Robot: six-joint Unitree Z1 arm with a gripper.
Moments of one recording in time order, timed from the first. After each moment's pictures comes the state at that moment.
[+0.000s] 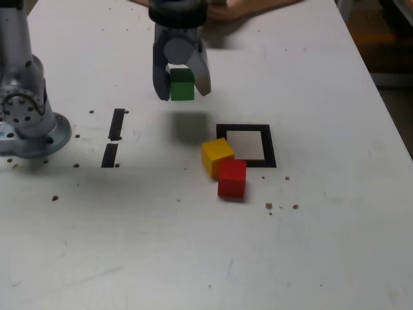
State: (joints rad) arm 0.27 1.73 -1.14 1.08 -0.05 0.23
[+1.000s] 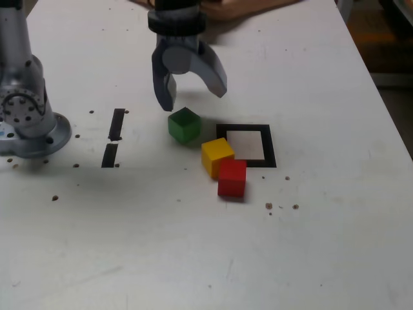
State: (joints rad) arm 0.25 1.70 -1.08 1.00 -0.15 0.33
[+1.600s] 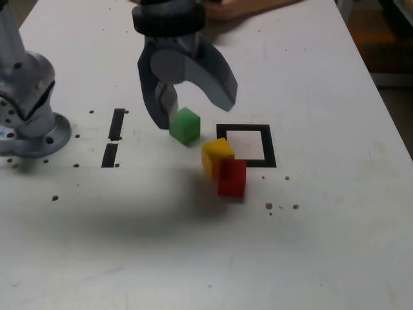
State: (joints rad) arm -0.19 1.60 -1.20 1.07 -0.15 -0.04
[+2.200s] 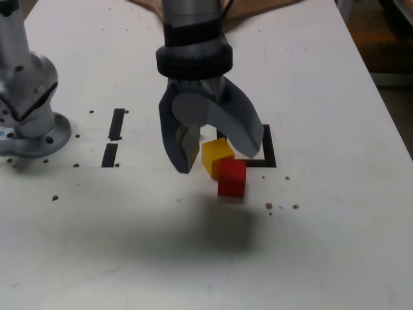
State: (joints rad) arm -0.31 1.72 -1.20 0.91 -0.23 -0.10
